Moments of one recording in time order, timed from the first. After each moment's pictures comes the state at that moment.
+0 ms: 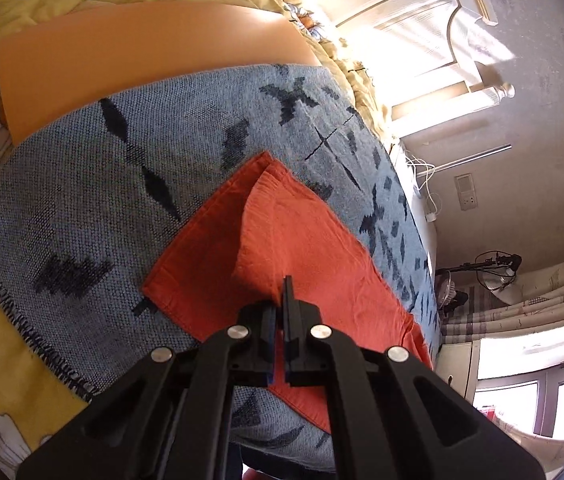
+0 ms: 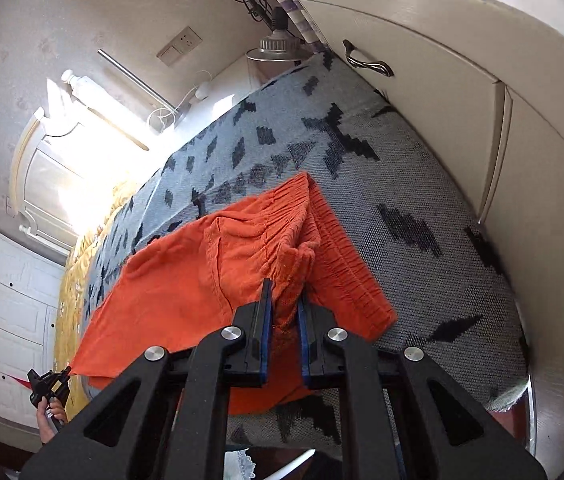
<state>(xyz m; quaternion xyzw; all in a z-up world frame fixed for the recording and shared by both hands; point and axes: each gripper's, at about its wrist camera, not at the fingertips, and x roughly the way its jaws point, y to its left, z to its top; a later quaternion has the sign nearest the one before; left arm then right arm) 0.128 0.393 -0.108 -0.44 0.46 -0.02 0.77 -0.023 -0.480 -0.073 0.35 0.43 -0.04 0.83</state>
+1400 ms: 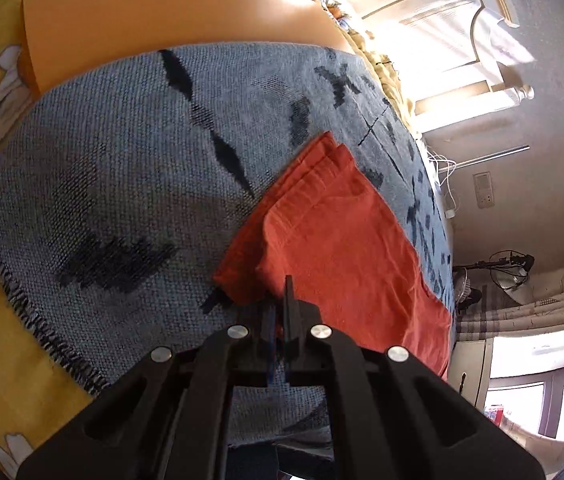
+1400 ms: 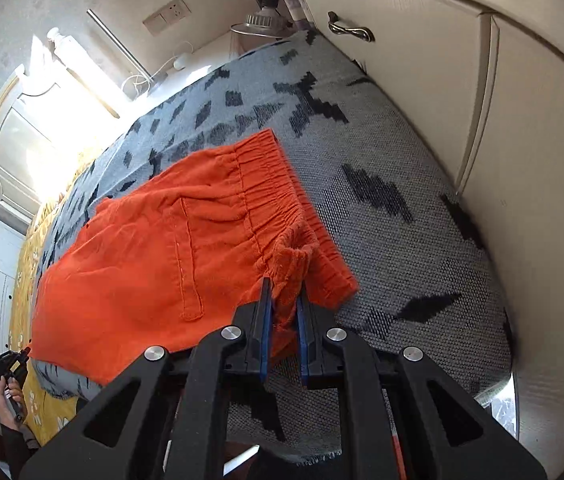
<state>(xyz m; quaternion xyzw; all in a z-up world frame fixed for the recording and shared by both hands) 0.114 0.408 -0.159 -0.45 0.47 -0.01 0.76 -0.034 -0.465 -0.121 0.28 0.48 -0.08 0.83</state>
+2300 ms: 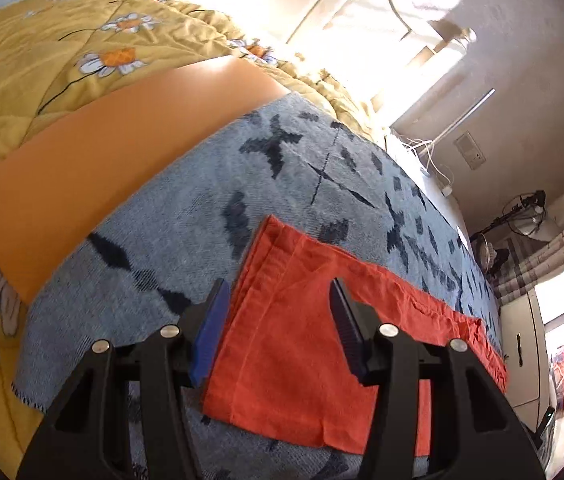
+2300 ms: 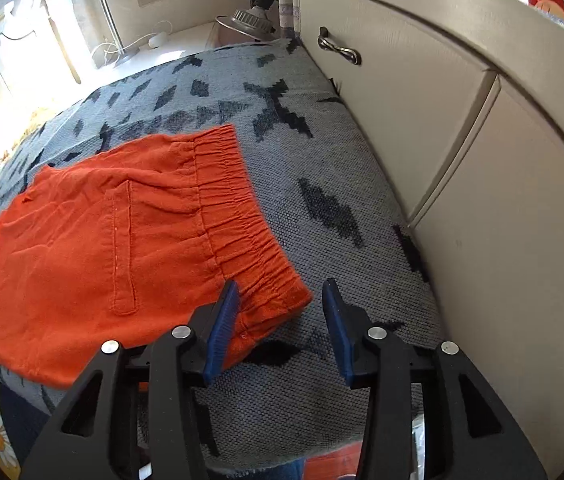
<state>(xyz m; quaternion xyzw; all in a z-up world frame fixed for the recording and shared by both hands) 0.184 0.388 -0.094 -0.25 0.44 -0.06 0.86 -0.024 -0.442 -0.110 0.09 0.49 -0.20 0.85</state>
